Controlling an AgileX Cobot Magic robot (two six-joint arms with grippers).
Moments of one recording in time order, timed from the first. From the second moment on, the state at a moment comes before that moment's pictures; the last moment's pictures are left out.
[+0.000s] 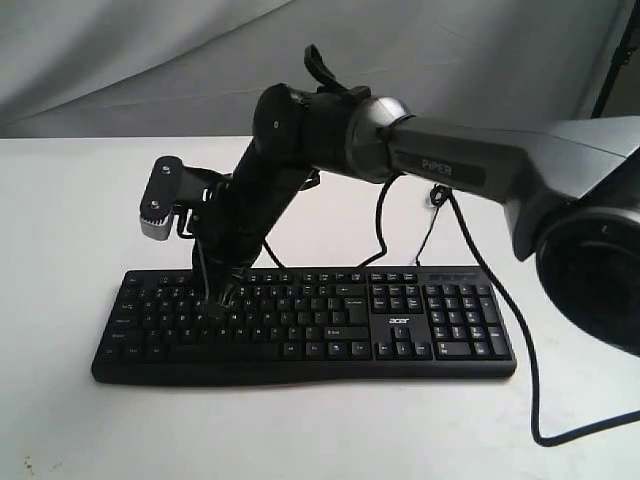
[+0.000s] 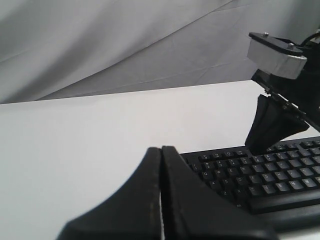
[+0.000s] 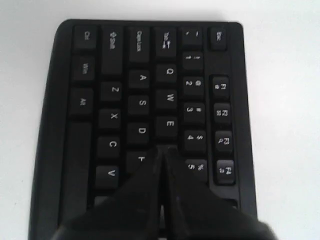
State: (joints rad) left arm -0.18 0.00 0.00 0.04 0.26 -0.02; right arm 0.72 2.33 -1.90 0.50 0.91 -1.10
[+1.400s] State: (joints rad) left arm -0.18 0.00 0.00 0.04 0.26 -0.02; right arm 0.60 2.20 -1.53 0.60 0.72 -1.24
